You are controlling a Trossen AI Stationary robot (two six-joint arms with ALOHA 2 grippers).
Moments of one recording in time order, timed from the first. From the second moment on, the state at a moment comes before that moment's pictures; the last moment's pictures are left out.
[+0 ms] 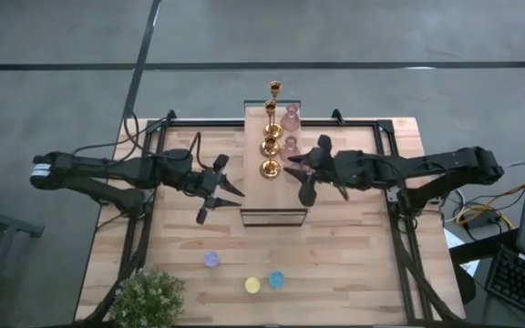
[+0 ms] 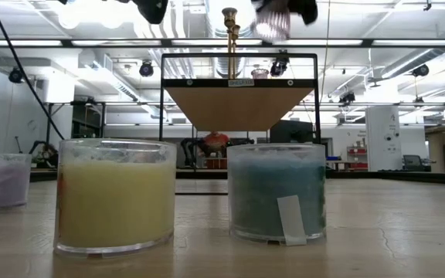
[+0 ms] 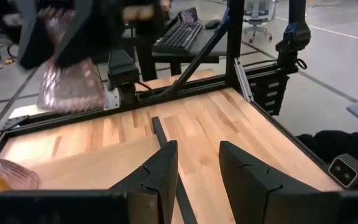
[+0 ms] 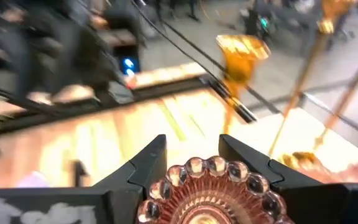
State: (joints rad) left arm 0.00 1.03 0.84 -0.01 0.26 0.15; right arm 0.08 1.26 1.07 -0.13 0.42 0.18
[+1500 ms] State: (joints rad) left arm 0.00 0.90 0.72 0.06 0.24 0.13; right arm -0.07 1.50 1.08 -0.21 0.45 0.27
